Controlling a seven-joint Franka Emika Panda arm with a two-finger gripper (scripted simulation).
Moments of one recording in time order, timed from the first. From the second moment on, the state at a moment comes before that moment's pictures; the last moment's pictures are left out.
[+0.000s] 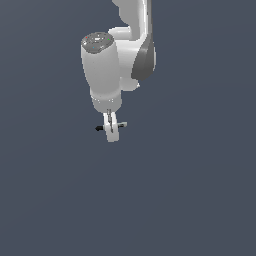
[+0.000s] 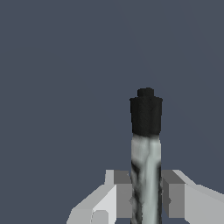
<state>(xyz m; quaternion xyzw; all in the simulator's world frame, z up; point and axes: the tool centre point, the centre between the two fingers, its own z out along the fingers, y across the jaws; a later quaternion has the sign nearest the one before) -0.012 -0.063 0.220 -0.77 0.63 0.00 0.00</state>
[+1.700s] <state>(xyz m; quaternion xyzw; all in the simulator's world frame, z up) -0.023 -0.232 0.447 -0.77 0.63 0.00 0.00</state>
